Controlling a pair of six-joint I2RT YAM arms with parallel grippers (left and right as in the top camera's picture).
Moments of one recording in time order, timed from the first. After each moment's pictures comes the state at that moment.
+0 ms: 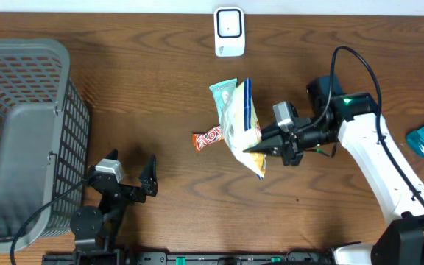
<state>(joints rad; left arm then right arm) 0.05 0.01 0.05 -0.17 0.32 -0.21 0.21 1.55 1.19 -1.25 -1.51 -1.48</state>
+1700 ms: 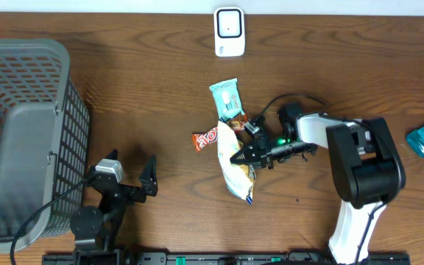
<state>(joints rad) 0.05 0.01 0.05 -0.17 0.32 -0.21 0.23 2.08 1.01 -0.68 -1.39 0.03</state>
